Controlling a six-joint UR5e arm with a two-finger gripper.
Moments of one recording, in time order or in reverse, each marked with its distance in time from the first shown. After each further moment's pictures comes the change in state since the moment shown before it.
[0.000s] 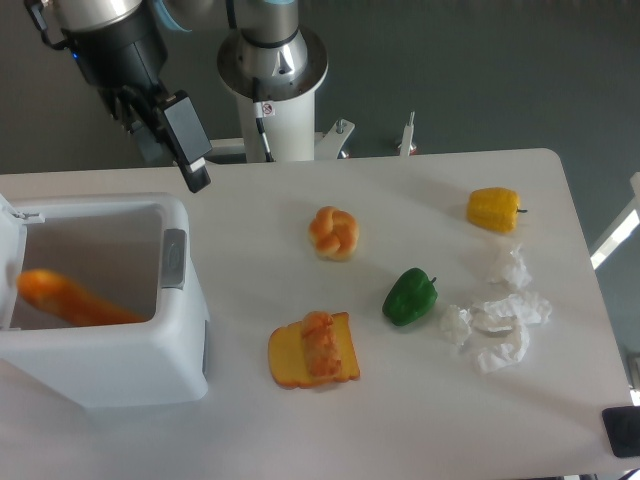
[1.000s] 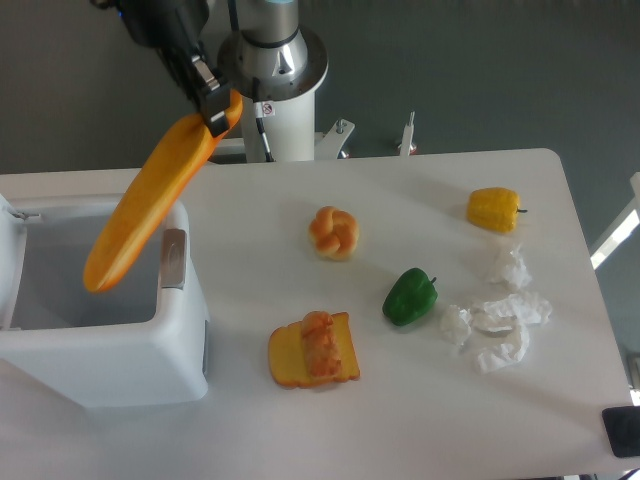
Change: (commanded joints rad) arm 0.038 0.017 0.040 -0.241 0.026 0.233
